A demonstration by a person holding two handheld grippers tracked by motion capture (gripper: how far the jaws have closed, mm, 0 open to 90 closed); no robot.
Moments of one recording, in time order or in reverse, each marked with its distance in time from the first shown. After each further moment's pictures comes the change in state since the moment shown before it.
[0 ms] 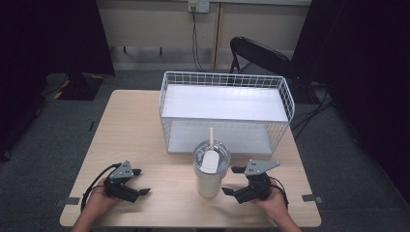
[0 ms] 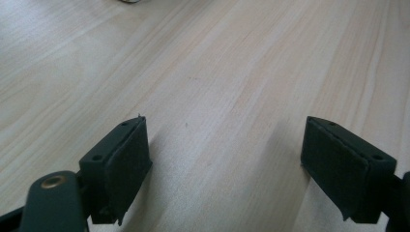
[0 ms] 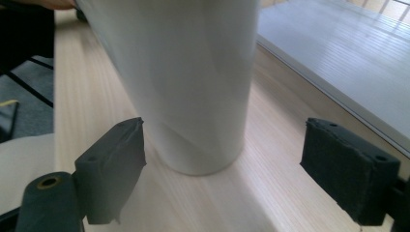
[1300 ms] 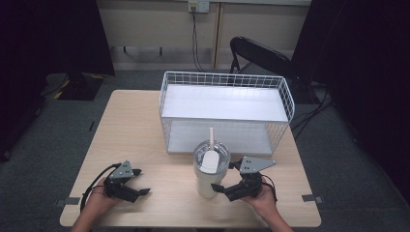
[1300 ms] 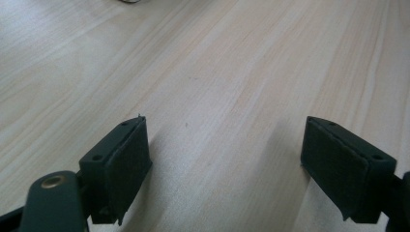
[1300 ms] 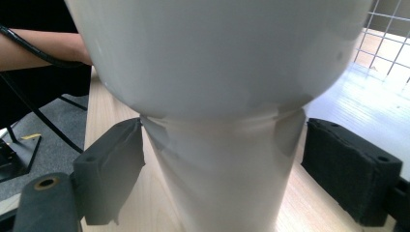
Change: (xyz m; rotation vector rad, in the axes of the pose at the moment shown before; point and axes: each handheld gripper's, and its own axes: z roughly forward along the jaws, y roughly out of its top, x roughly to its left) left arm 0.000 0.000 0.000 0.001 0.000 0.001; right arm 0.012 0.021 0.015 -0.182 0.069 -0.024
